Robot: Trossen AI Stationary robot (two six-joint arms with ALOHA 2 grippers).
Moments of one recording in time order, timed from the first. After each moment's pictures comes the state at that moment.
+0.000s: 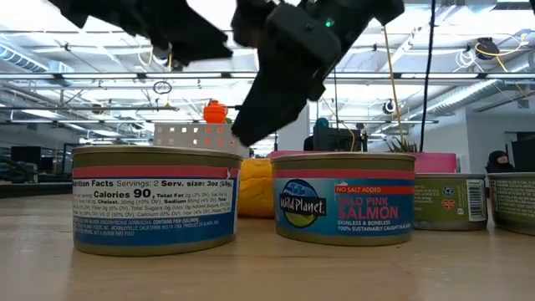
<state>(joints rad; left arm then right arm) -0.11 1.21 0.68 0.22 -0.11 0.06 0.25 1.93 1.33 -0.25 0.15 0.19</state>
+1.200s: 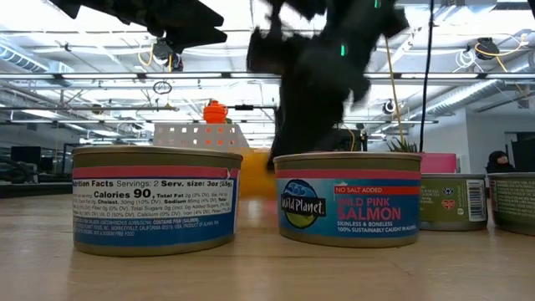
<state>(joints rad) -0.11 1.13 0.68 0.21 -0.16 0.07 0.24 1.94 1.28 -0.30 0.11 0.16</state>
